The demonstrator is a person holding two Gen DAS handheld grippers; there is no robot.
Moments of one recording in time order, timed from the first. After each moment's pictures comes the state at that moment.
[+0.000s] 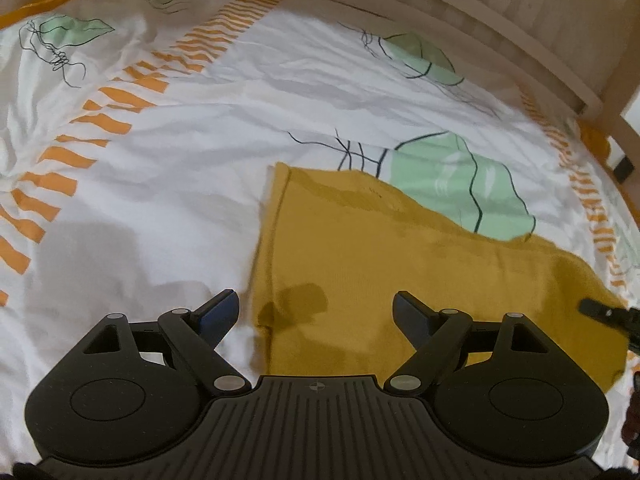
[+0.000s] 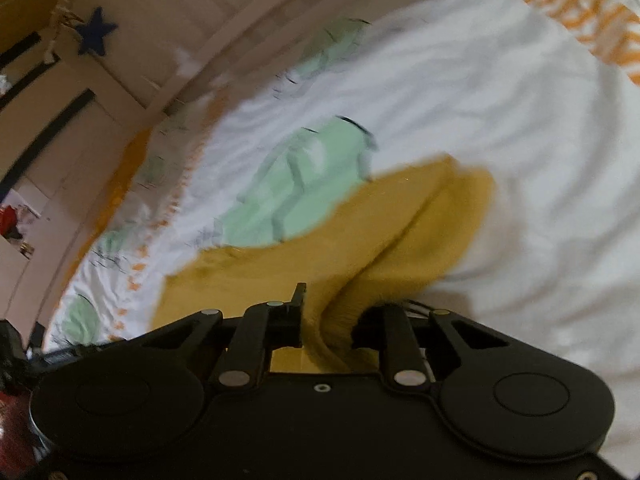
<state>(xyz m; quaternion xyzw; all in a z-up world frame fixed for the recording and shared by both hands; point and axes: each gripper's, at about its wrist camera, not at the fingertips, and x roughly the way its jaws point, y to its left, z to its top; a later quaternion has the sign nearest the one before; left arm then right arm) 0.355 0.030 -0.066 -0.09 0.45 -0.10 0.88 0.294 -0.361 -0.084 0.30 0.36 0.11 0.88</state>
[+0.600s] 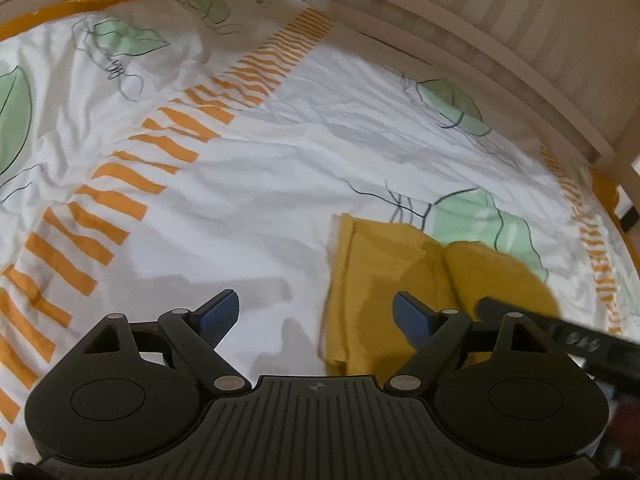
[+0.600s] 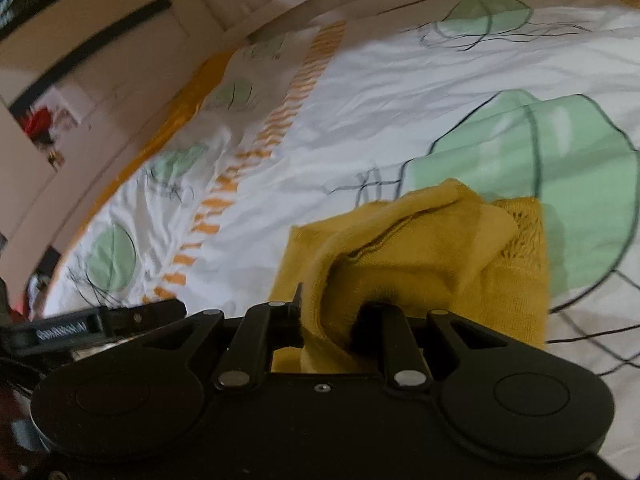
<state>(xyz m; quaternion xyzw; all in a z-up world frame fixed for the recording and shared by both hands) 0.358 0.092 -0.044 -0.13 0.43 -0.06 0.89 0.346 -0.155 -0.079 0.18 0.39 0.18 0.88</state>
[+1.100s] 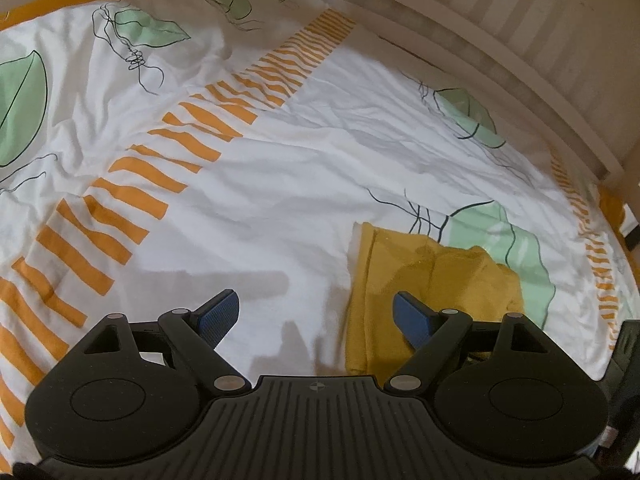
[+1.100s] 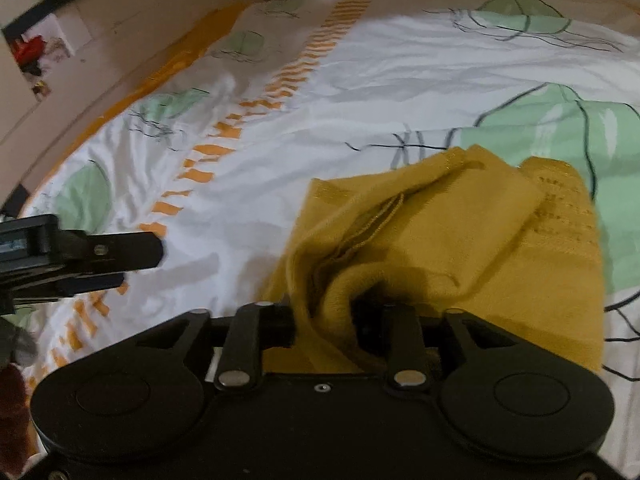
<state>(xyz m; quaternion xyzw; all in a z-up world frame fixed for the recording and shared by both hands) 0.363 0.108 -0.046 -0.15 0.43 -0.05 0.89 0.347 -0.103 -0.095 0.12 0.40 0.20 0.89</state>
